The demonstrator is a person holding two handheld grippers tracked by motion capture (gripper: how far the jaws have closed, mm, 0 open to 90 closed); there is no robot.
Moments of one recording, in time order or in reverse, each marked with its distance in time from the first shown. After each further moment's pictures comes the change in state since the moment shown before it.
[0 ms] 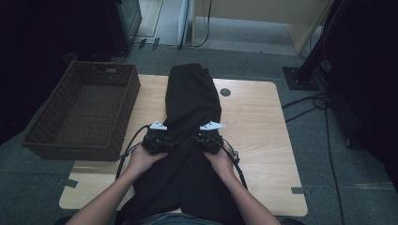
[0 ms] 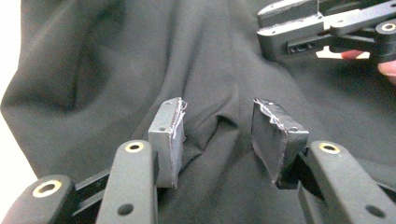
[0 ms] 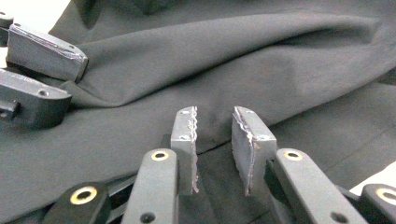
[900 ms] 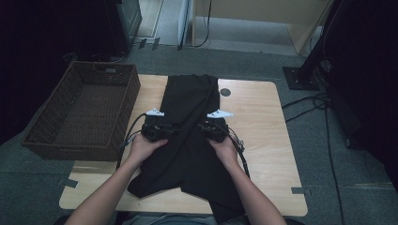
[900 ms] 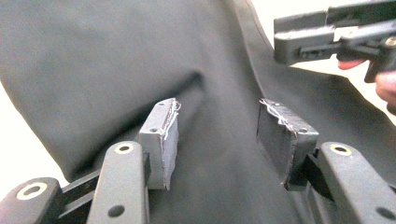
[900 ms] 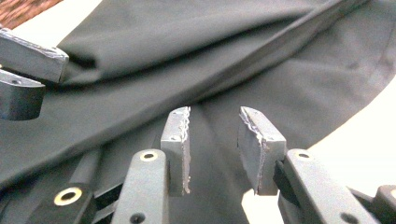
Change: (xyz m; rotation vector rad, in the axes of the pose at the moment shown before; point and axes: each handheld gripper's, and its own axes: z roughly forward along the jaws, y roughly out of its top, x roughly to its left) left arm 0.019 0.026 -0.006 -0.050 -0.030 -0.061; right arm -0.033 0.026 -0.002 -0.076 -0.009 0.023
